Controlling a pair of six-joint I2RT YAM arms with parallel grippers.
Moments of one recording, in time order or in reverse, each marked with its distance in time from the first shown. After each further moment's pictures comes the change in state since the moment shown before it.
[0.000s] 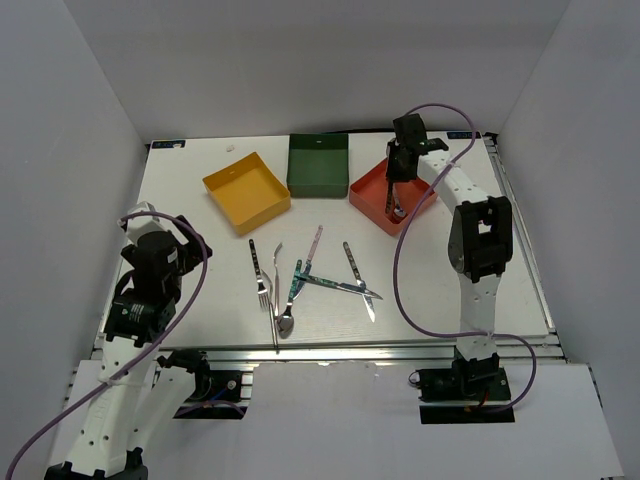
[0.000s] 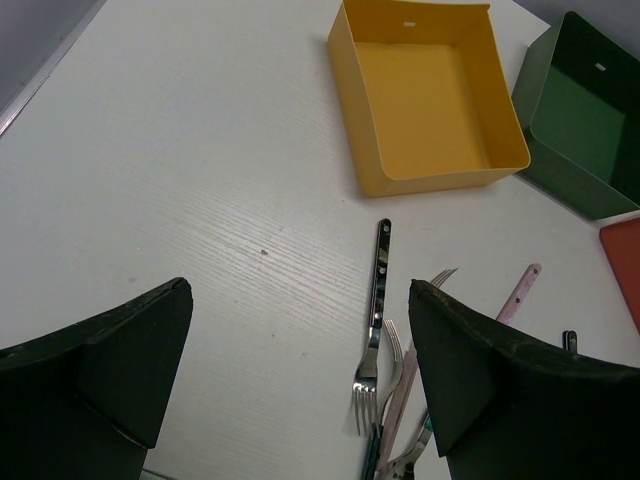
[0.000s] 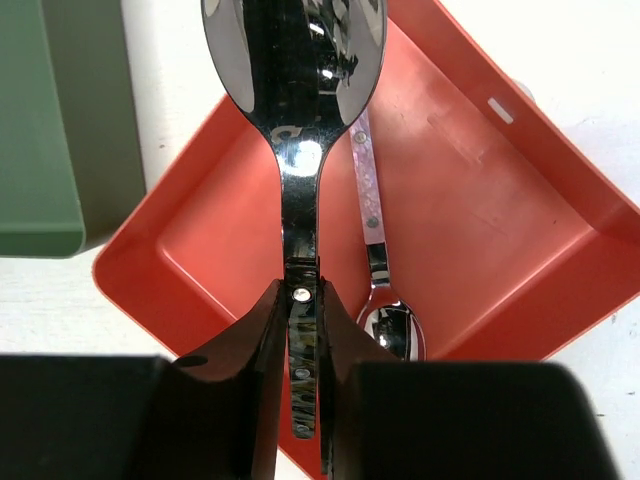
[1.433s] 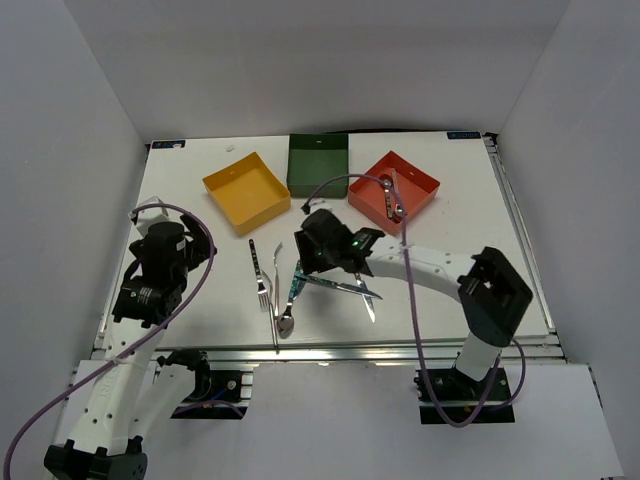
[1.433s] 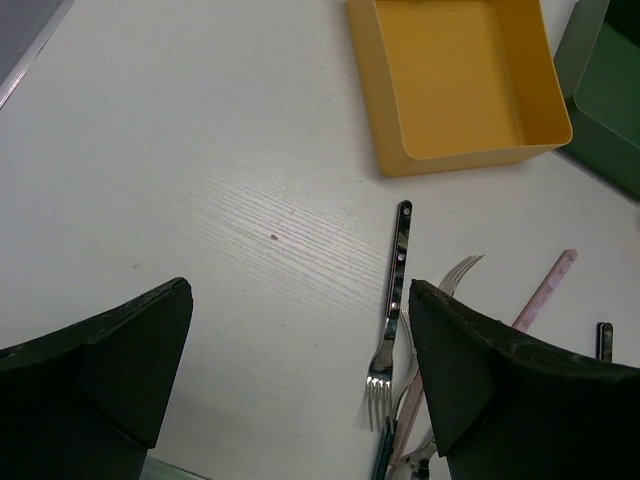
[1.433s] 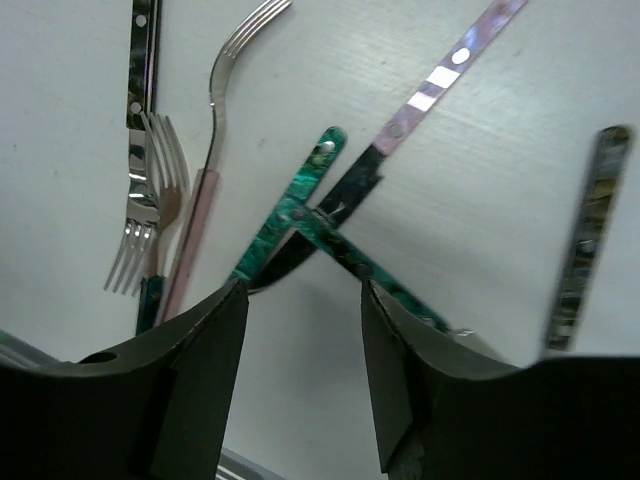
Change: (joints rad) left arm 0.000 0.096 0.000 0.001 0.005 -0.001; right arm 0.674 -0.459 -0.670 0.264 0.065 0.145
